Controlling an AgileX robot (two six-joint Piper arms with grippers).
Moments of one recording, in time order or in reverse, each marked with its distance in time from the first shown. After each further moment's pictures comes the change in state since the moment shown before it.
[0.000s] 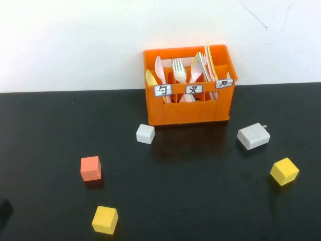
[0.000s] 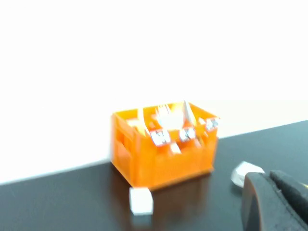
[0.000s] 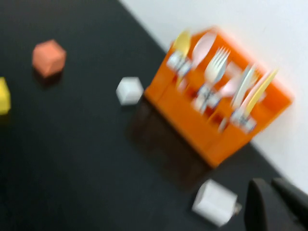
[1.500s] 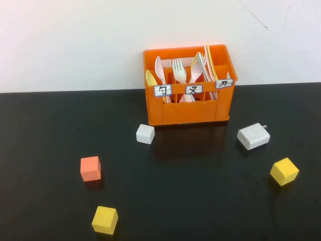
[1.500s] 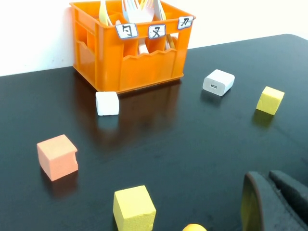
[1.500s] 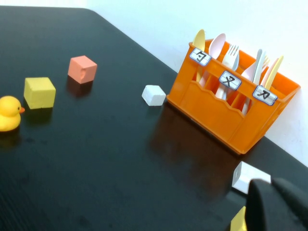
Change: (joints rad) right arm 0.000 -0.765 0.631 0.115 -0.127 0.000; left arm 0.000 -0.142 0.151 0.015 0.230 -0.046
